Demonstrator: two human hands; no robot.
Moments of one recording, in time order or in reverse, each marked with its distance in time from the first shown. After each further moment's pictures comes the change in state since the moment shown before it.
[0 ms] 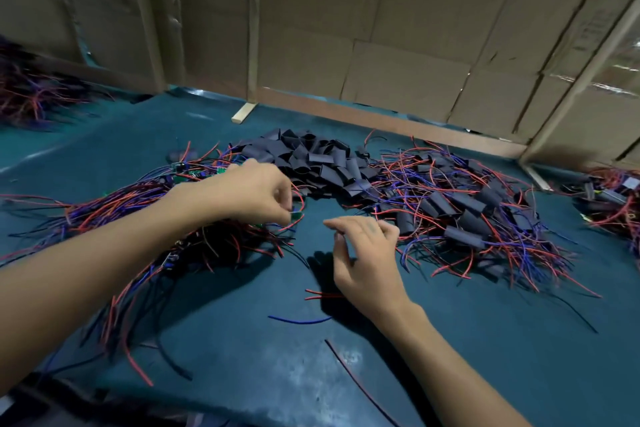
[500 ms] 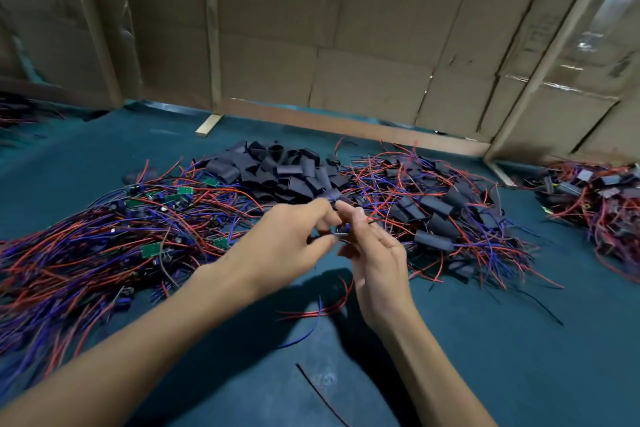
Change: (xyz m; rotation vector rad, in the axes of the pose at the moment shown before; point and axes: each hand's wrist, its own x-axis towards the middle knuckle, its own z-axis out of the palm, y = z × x) left_hand -0.010 0.081 0.045 -0.492 0.405 0.406; right_hand 0.023 0.000 -0.037 1.282 0.174 0.835
